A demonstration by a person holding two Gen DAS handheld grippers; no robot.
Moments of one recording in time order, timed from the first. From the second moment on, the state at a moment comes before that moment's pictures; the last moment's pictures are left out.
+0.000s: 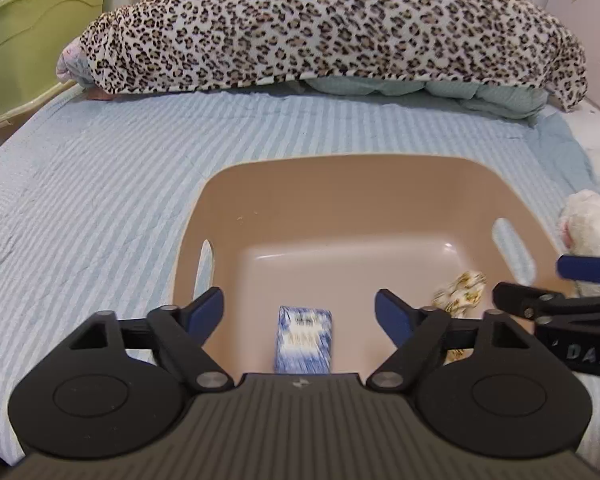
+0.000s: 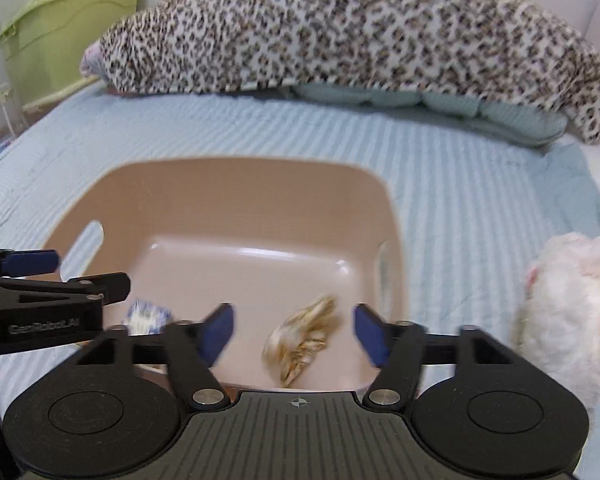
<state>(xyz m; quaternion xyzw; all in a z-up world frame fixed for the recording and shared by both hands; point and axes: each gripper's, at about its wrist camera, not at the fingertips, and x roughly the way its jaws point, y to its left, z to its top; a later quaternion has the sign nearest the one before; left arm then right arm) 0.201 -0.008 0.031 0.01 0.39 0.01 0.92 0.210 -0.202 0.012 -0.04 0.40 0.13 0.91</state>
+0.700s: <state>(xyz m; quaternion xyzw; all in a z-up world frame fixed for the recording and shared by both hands) 0.136 -0.009 -0.010 -0.01 0.45 0.01 0.90 0.147 -0.271 -0.018 -0.10 0.41 0.07 0.90</state>
